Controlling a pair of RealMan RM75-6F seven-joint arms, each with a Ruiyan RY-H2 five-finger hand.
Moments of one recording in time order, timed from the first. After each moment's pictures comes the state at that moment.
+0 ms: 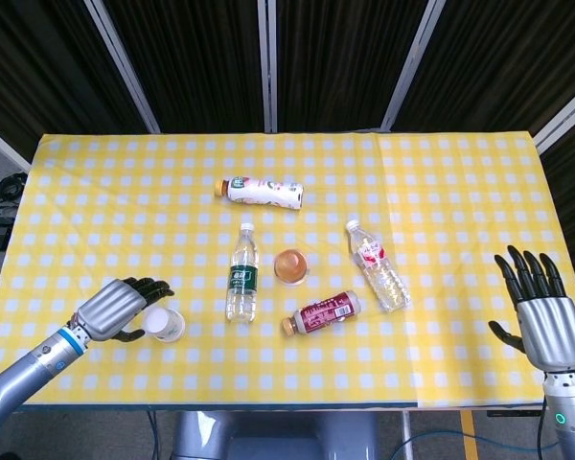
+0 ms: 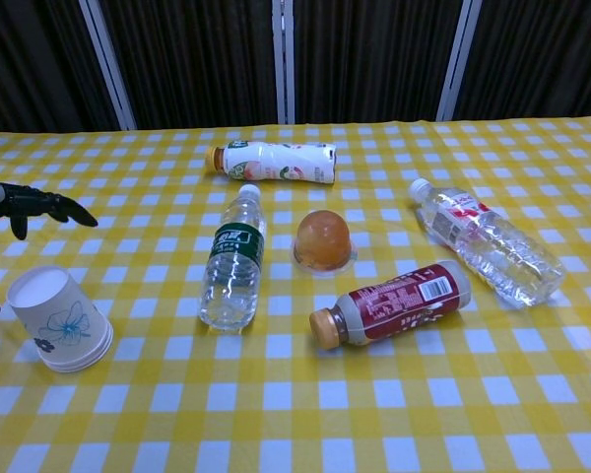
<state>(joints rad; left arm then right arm) -0.59 -1.13 0.12 -1.53 1.72 1.03 -0.07 0.14 -1.13 0.10 -1.58 -1.59 1.56 -0.16</state>
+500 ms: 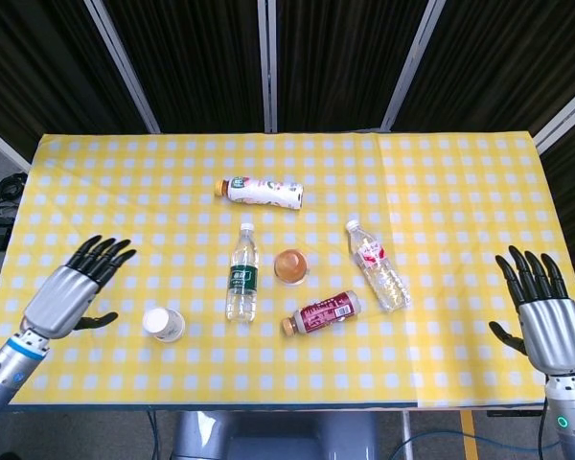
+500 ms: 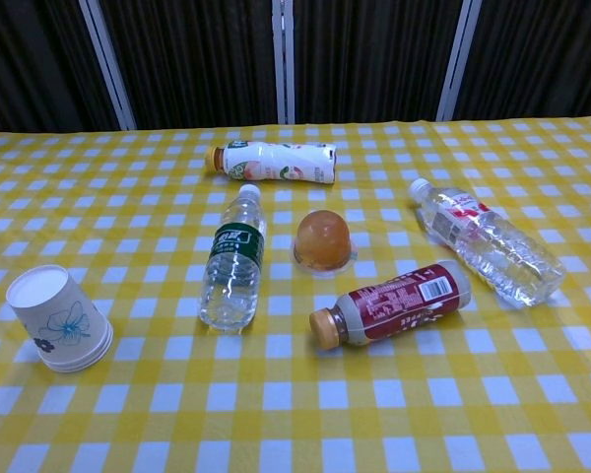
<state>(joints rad) -0.39 -1.09 0.06 -1.58 1.67 1.43 -0.04 0.13 -1.12 0.10 -1.59 -1.61 1.58 -0.16</state>
